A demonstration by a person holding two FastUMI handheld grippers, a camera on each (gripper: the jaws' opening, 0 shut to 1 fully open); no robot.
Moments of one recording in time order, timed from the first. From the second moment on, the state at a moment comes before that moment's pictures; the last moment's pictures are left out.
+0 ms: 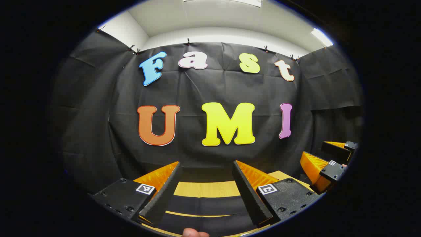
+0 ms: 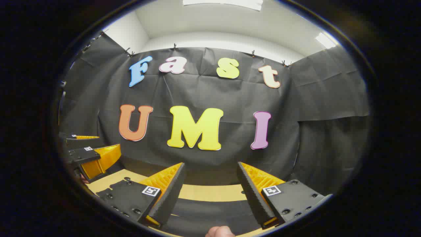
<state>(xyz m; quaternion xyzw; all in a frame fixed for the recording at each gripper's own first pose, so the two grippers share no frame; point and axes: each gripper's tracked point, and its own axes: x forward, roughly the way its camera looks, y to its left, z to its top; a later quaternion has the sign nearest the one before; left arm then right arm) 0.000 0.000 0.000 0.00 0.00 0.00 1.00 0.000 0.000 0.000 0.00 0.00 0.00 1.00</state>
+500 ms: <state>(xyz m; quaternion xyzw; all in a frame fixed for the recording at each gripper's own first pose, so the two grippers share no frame) 0.004 0.001 -0.002 0.00 0.01 0.01 1.00 0.010 0.005 -0.001 0.00 0.00 0.01 1.00</state>
